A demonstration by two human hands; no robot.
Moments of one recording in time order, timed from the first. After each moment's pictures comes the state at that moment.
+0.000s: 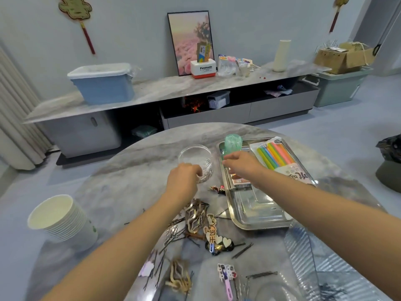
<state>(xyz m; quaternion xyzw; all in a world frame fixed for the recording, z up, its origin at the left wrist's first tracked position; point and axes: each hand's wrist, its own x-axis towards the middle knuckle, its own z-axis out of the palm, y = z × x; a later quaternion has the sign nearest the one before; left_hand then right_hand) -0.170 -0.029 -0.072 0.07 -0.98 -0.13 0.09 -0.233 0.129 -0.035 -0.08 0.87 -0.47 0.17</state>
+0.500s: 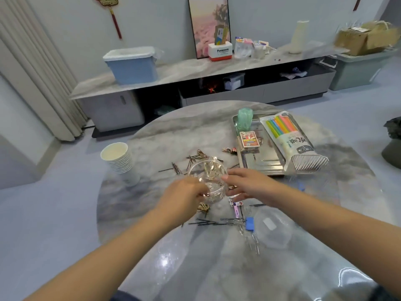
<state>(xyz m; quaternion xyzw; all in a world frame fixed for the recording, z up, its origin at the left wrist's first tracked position) 0.050 -0.009 -0.041 -0.05 -0.99 -0.14 0.04 -0.050 0.167 -0.041 -0.13 0.76 -0.53 0.36</state>
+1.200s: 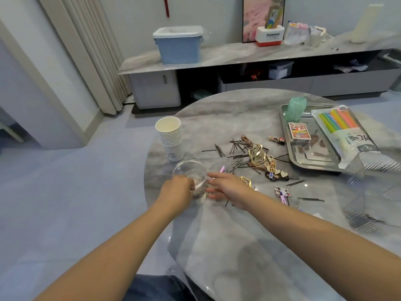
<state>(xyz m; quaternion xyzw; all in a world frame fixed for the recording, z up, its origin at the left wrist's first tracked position) 0.118 -0.105 -0.090 0.20 -0.97 -0.09 -0.04 0.022 0.019 -0.104 -0.06 0.67 -0.59 0.44</state>
